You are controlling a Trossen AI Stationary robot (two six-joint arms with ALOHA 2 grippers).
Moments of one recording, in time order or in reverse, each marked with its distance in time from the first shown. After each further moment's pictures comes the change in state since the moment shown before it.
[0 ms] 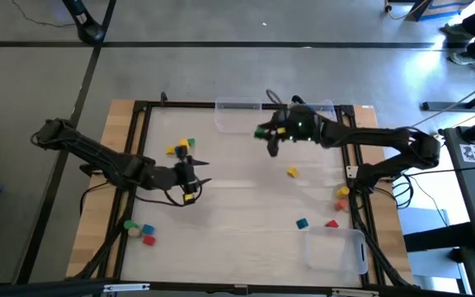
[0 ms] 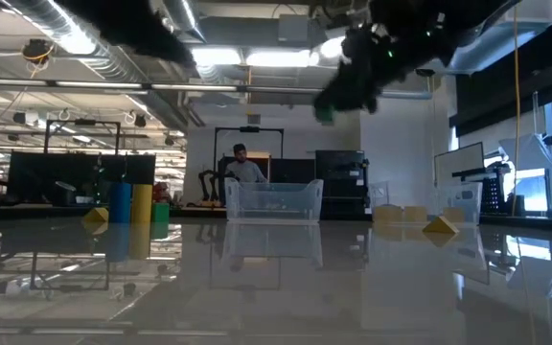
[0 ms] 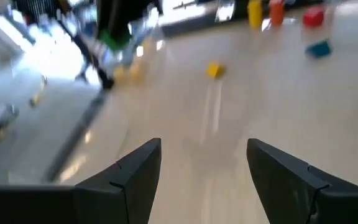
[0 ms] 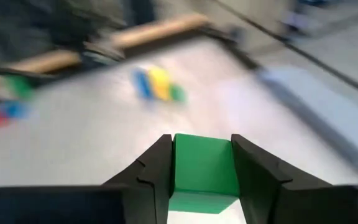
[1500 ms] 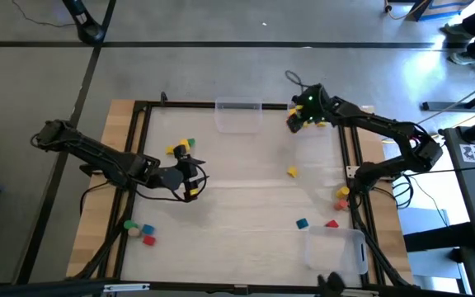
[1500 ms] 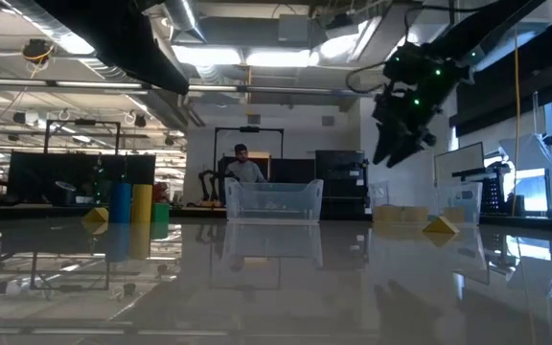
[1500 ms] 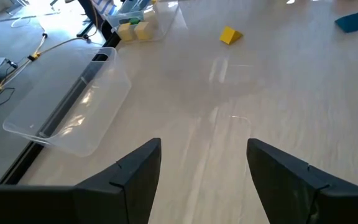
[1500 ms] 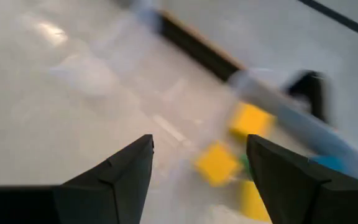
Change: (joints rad) left arm 0.041 0.031 0.000 -0.103 0.008 -0.160; right arm -0.367 0.005 -0.002 -0.396 0.042 -0.051
